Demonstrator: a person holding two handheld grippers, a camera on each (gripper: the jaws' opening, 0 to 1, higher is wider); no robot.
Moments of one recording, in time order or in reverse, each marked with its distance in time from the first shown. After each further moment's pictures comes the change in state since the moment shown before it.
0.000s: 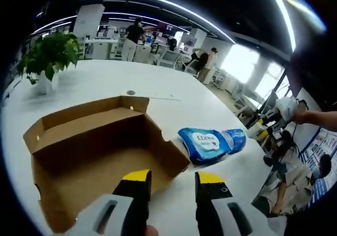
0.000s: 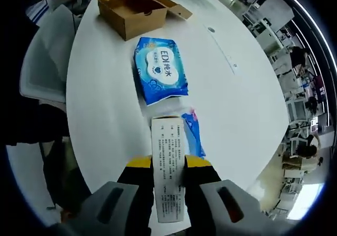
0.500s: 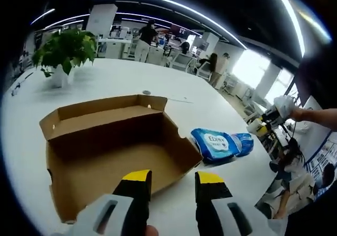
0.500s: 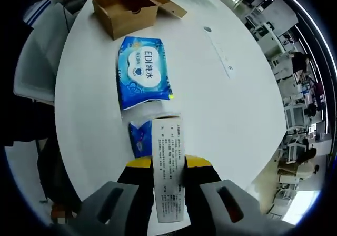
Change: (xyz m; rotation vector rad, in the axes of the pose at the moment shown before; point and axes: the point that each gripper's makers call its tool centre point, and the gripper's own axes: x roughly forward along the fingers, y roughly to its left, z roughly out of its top) left arm -0.027 0.026 -0.007 -0.062 -0.031 0.089; right arm 0.023 -0.050 0.013 -0.045 0.016 -0.017
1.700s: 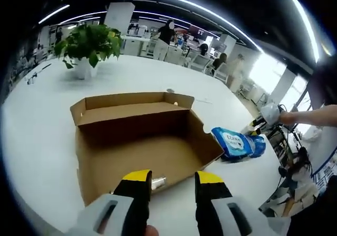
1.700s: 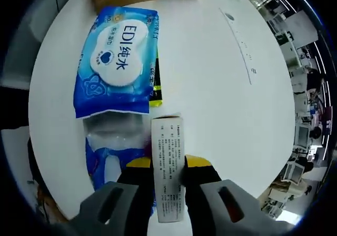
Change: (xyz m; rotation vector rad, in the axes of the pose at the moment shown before) left arm -0.026 0.041 -0.009 -0.061 0.005 0.115; right arm 0.102 -0.022 0.020 -0.155 0.088 0.068
